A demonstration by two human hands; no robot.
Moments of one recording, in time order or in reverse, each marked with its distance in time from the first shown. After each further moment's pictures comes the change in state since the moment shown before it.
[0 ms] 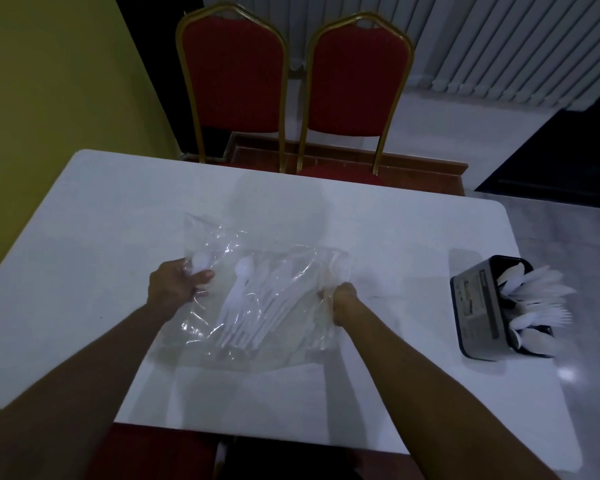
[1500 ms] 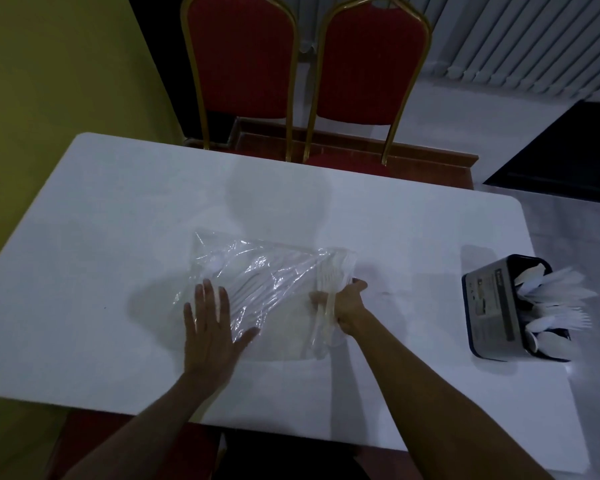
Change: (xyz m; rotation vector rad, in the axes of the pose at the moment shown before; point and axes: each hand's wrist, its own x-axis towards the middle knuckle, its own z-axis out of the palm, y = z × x) left_hand -0.054 -0.112 0.047 1.167 0.098 0.557; right_hand -0.048 0.011 0.003 -0.003 -0.120 -0.133
